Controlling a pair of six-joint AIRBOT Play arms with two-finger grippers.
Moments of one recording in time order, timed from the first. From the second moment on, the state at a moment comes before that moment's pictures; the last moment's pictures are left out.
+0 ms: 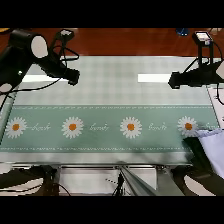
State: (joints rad) left arm -0.34 -1.42 1.53 1.63 -1.35 -1.54; right arm 0.14 -1.09 1.20 -1.58 1.14 1.63
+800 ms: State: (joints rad) left arm -0.36 -1.42 1.53 1.65 -1.37 -1.57; right arm 0.16 -1.10 1.20 -1.58 1.14 1.64
